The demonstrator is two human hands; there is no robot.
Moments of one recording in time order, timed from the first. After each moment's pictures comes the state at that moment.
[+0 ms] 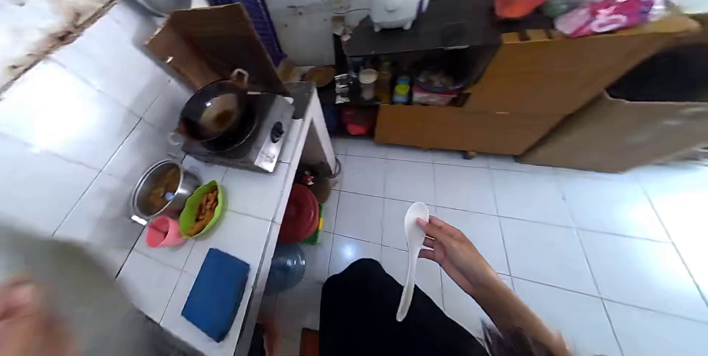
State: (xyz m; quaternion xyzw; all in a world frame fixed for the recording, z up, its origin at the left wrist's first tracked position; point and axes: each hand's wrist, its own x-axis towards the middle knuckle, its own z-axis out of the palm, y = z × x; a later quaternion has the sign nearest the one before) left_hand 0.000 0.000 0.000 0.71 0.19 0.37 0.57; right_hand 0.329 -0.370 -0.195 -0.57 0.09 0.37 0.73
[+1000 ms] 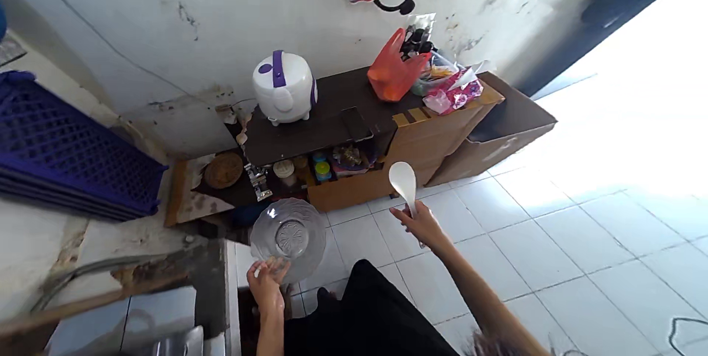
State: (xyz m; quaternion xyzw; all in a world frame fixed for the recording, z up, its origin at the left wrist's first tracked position) left_hand 0.676 0.008 -0.263 0.48 0.48 0.15 0.72; right_hand 0.784 -0.298 -0.234 -0.85 0.13 0.15 0.48
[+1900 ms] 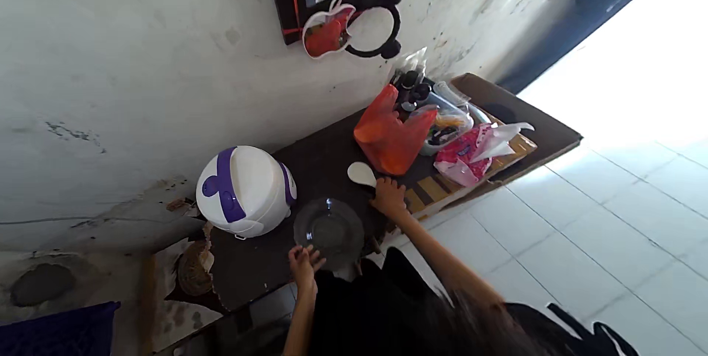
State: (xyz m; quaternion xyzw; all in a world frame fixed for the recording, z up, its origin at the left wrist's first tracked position) left_hand 1.078 -0.074 -0.317 0.56 0.40 -0.05 0.72; right_hand 1.203 -0.310 -0.291 -0.94 0.14 0.21 0.23
